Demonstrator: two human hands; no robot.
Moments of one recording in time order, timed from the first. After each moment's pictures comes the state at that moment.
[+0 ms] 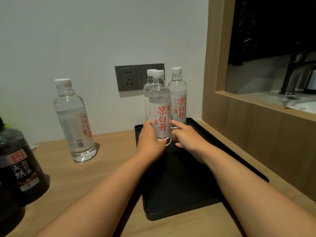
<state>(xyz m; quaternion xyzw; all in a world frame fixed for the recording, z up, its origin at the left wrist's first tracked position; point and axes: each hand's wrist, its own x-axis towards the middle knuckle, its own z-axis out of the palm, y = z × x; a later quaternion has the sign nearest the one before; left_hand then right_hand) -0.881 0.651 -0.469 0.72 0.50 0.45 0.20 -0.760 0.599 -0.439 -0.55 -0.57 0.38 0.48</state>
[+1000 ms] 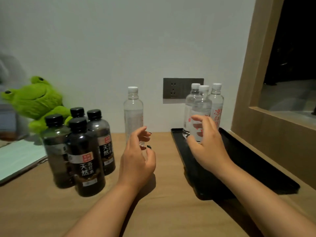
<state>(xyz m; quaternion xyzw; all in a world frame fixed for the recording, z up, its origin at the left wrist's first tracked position) -1.045 0.541 -0.462 0.69 0.42 0.59 0.03 -0.855 0.524 -0.412 -0.51 -0.69 0.05 0.51</state>
